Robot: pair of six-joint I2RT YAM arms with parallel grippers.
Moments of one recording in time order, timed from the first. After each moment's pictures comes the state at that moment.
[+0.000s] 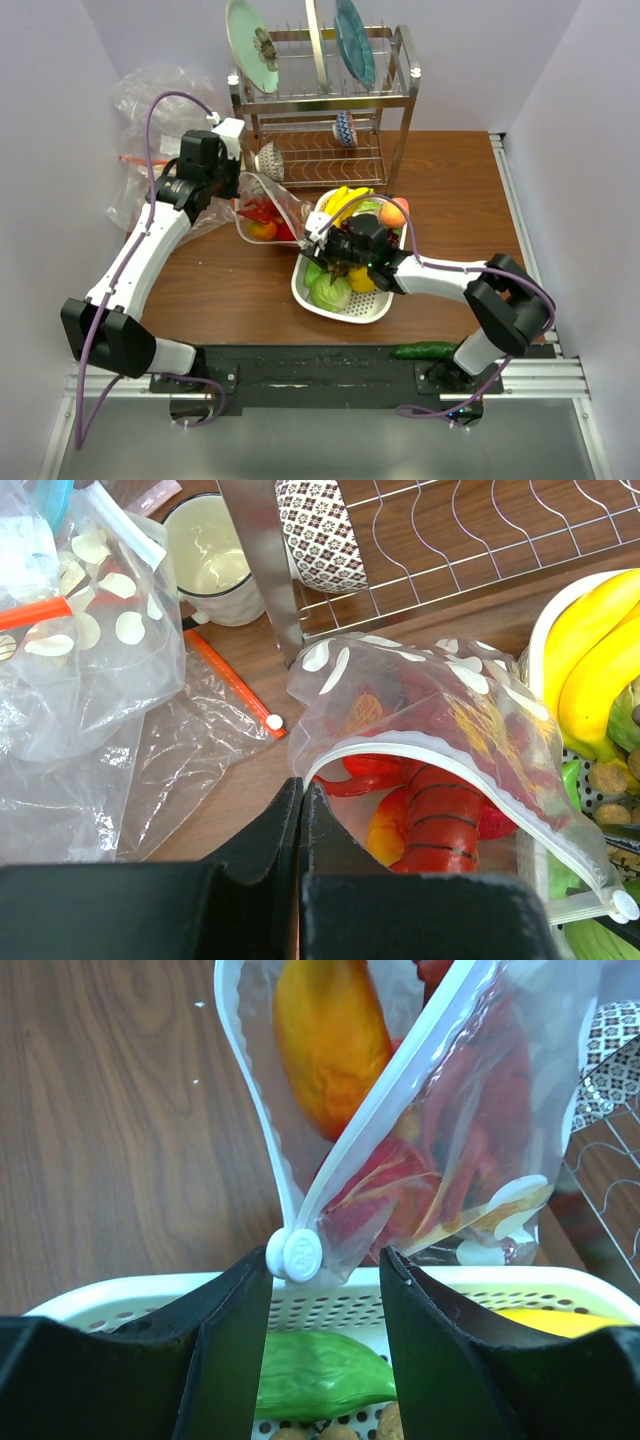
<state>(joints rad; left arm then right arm) -0.26 1.38 1.36 -0.60 -0.03 0.00 0.79 1.57 0.78 0.54 -0.33 -0.34</state>
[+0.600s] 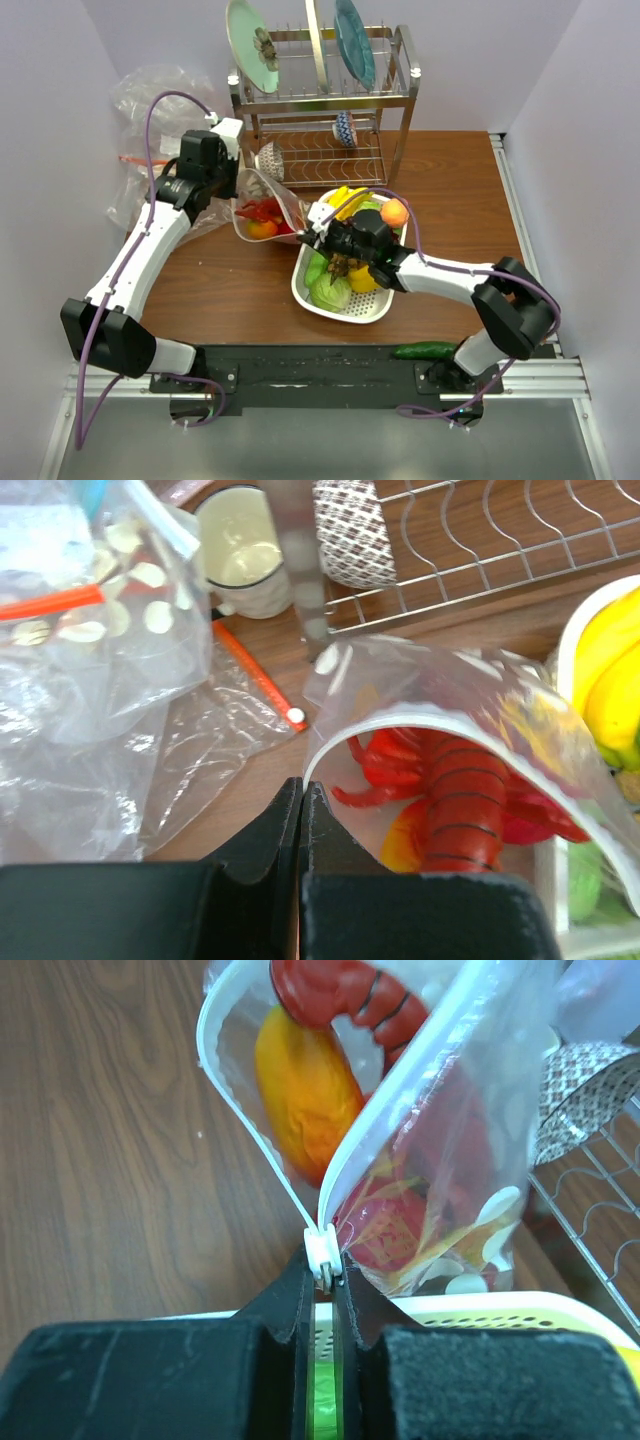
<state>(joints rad) -0.26 1.38 1.37 -0.62 -0.08 0.00 0.79 1.54 0.81 0.56 -0.33 -0.27</state>
